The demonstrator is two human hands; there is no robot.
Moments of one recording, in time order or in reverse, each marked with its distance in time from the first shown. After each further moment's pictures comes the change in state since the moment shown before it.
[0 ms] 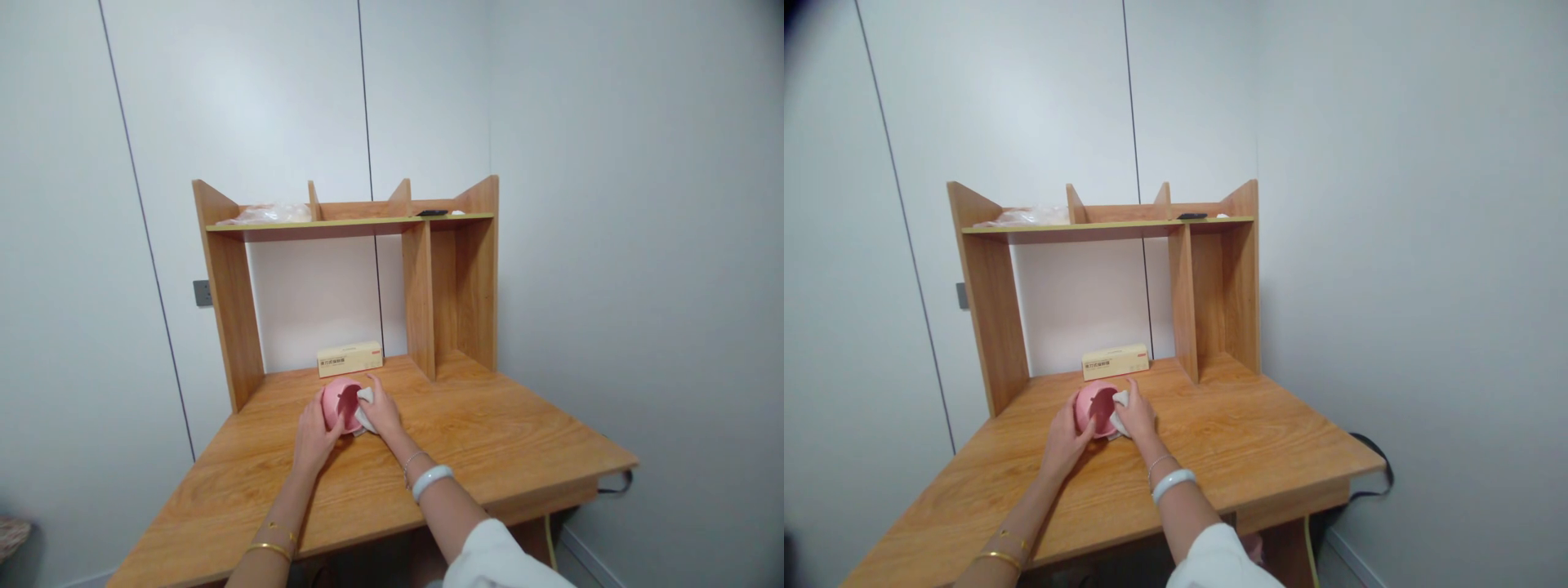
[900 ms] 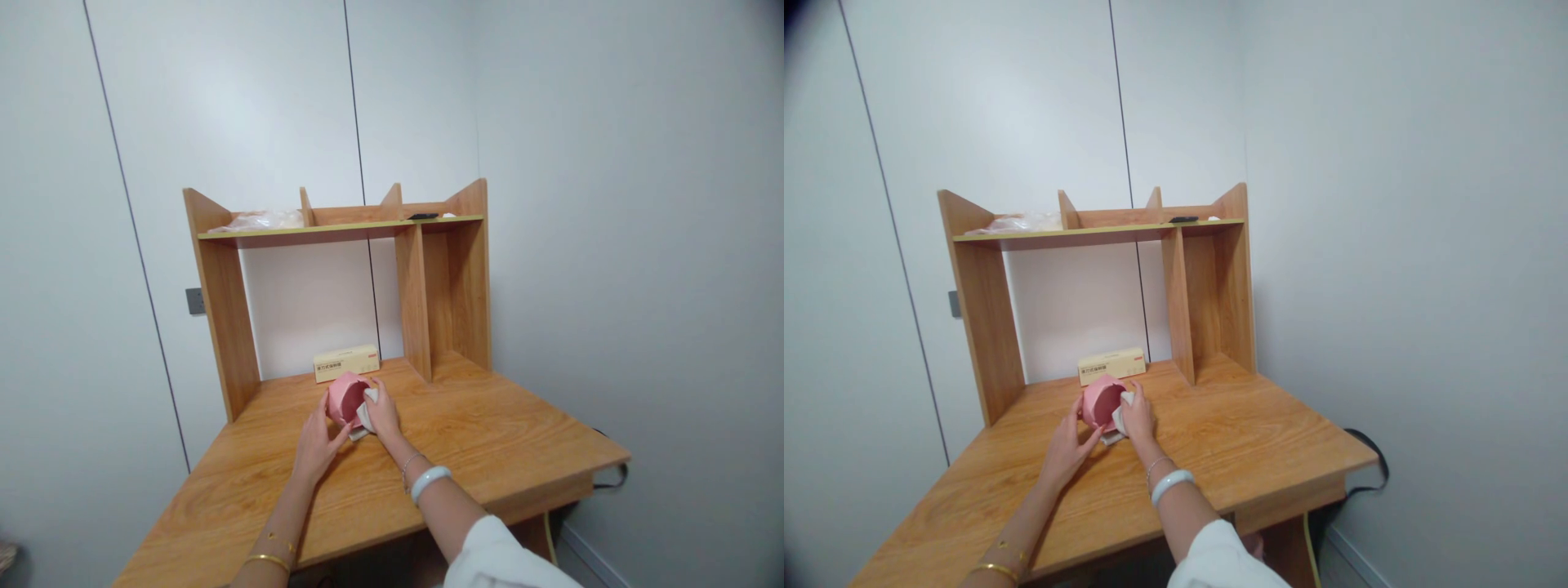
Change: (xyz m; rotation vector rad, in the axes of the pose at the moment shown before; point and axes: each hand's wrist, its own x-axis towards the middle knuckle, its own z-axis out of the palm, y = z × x) left_hand -0.002 0.001 0.003 -0.106 -0.066 0.088; right_hand 0.003 0.008 0.006 0.123 0.162 0.085
